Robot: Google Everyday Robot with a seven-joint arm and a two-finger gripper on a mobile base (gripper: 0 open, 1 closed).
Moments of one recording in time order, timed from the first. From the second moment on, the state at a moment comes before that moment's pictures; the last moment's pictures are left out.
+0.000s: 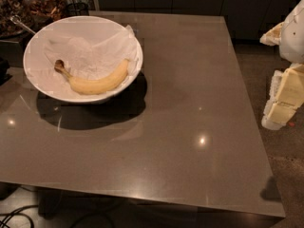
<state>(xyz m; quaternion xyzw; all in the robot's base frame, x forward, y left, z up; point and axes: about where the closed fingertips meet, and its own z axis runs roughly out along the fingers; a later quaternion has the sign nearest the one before) 0.438 -0.217 0.976 -0.60 0.78 -0.03 0.16</state>
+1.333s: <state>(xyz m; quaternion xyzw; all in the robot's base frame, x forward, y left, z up) 0.441 -0.166 1.018 -0.65 0.74 -0.09 0.16</state>
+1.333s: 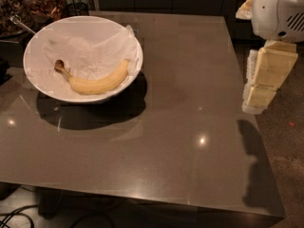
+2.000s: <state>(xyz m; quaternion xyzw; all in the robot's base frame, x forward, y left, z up) 0.462 -0.076 1.040 -0.72 0.68 -0.06 0.17</state>
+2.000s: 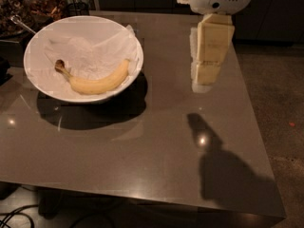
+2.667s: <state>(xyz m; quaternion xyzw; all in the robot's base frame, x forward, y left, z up) 0.487 -0.027 1.031 -0.75 0.63 -0.03 0.18</state>
